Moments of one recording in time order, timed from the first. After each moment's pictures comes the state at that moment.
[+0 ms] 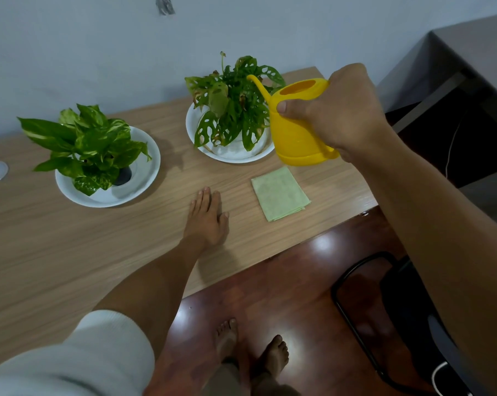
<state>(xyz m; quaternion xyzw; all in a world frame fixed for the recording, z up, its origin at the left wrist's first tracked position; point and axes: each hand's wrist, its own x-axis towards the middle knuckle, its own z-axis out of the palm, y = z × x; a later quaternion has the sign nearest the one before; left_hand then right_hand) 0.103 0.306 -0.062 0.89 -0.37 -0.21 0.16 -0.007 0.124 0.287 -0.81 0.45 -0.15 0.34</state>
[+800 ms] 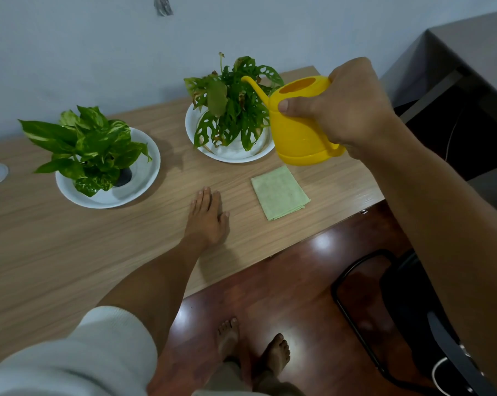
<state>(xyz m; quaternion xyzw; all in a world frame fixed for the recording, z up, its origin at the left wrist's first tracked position) 0.104 0.305 -0.059 0.89 -0.38 -0.22 0.15 -0.010 0.112 0.286 -0.82 0.44 -0.14 0.34</state>
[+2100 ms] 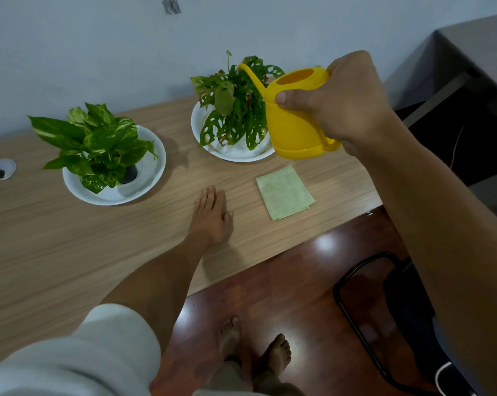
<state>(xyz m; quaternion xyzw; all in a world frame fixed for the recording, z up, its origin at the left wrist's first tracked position) 0.107 0.305 -0.058 0.89 -0.38 -0.23 0.14 0.007 0.111 0.275 -0.83 0.41 -0.18 0.35</state>
